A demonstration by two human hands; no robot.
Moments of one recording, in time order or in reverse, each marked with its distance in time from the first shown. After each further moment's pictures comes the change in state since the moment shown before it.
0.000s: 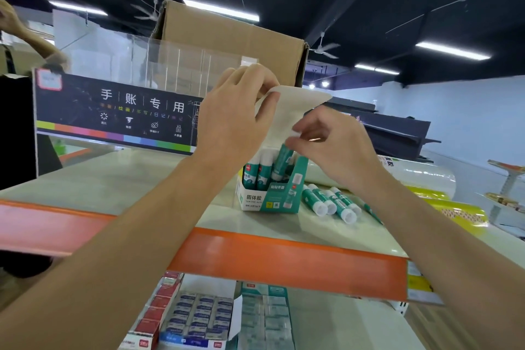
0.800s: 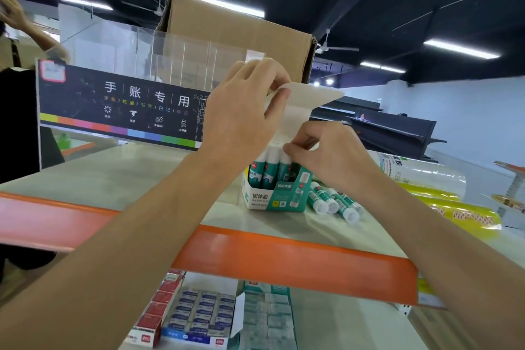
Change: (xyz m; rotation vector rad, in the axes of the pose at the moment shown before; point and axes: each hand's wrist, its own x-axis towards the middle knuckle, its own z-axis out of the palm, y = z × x) left_hand -0.001 -0.002 0.000 -0.002 -0.003 0.036; right_hand 0.000 0.003 0.013 -0.260 -0.144 -0.006
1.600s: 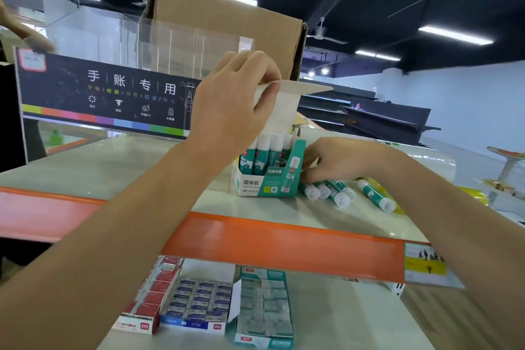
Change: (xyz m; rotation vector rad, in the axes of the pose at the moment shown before) left_hand -0.004 0.006 -0.003 0.039 -0.050 0.036; right_hand 0.009 0.030 -0.017 -0.361 -0.703 0.036
